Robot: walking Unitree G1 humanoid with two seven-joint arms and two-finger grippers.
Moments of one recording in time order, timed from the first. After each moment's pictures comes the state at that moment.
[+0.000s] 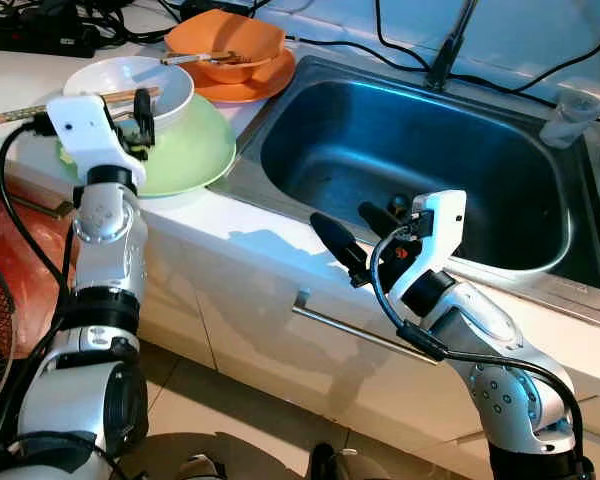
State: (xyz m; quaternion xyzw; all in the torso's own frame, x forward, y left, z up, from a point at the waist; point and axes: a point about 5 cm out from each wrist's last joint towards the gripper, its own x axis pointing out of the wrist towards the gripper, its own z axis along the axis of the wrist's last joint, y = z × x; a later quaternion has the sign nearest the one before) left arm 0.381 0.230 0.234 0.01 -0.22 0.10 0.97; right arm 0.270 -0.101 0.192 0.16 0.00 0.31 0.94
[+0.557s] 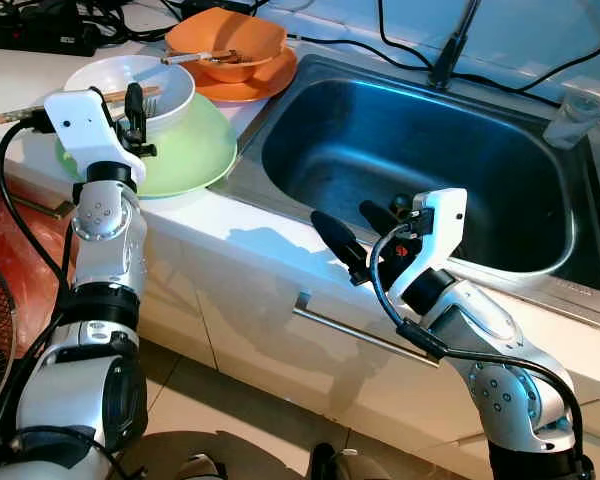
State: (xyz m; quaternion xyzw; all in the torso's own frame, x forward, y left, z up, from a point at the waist) left arm 0.383 0.229 0.236 0.01 -0.22 0.09 0.97; right arm 0.270 -0.101 0.194 0.16 0.00 0.31 0.94
